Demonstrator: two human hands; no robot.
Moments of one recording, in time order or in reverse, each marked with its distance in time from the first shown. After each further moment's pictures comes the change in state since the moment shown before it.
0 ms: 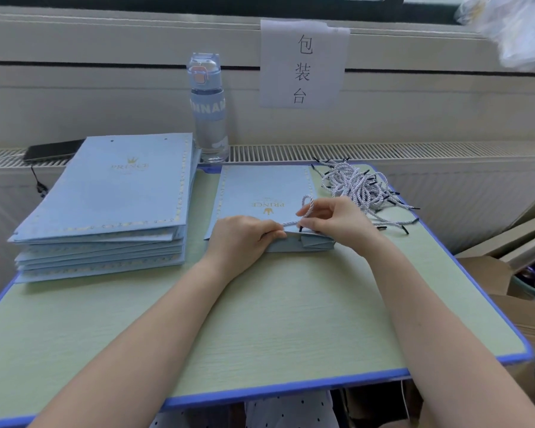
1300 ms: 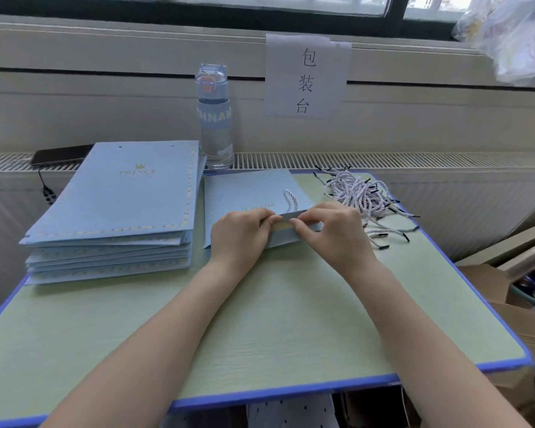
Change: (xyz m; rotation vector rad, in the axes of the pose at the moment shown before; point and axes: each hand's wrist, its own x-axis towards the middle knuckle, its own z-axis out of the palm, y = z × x) left_hand 0.011 0.009 -0.010 -0.047 0.051 -0.342; right_hand -0.011 -0.006 0.030 -0.565 0.498 -0.621
